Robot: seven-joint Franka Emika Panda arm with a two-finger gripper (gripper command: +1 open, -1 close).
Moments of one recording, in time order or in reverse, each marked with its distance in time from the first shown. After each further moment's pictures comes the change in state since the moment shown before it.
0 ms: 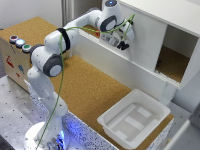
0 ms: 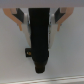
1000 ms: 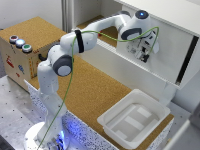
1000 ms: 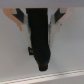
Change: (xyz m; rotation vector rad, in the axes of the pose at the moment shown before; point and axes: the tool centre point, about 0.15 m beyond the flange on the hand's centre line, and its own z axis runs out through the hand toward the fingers) arm 0.013 0.145 0.014 0.068 -0.088 0.028
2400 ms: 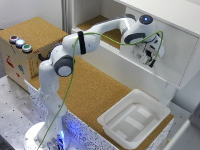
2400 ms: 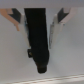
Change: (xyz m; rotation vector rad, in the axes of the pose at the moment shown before) arm 0.011 0.077 0.001 0.015 0.060 -0.039
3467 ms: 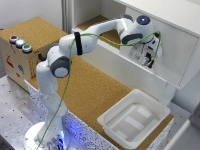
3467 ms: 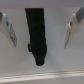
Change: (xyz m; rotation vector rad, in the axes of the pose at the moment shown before) arm -0.018 0.005 -0.007 0.016 -0.002 -0.042
